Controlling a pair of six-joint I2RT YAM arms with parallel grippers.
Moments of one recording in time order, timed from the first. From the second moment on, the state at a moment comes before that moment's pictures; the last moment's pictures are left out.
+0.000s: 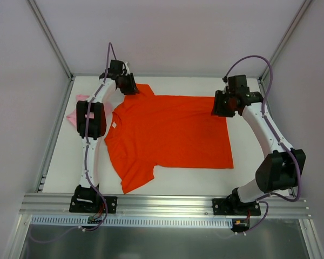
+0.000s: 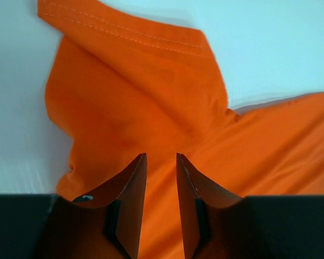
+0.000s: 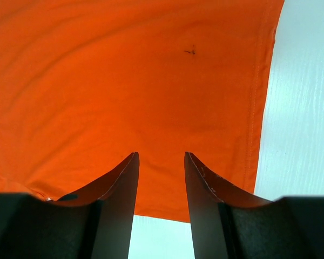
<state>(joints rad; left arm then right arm) -0.12 2.46 2.19 -0.59 0.36 -0.36 0.18 1.53 1.41 -0.83 -0.08 0.25</state>
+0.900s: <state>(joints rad) -0.16 2.62 2.34 -0.55 0.21 -0.33 0.31 1.29 1.24 -0.88 0.07 0.32</state>
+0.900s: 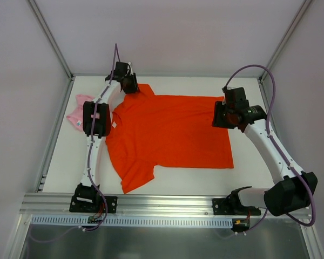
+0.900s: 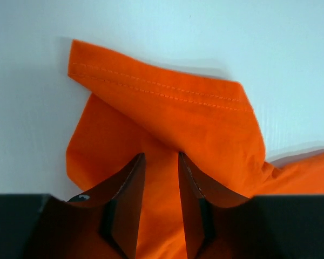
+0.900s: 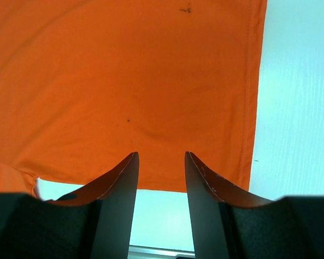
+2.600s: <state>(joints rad) -0.19 2.51 2.32 -0.76 0.07 0.06 0.53 1.40 1.34 -0.89 0.15 0.41</state>
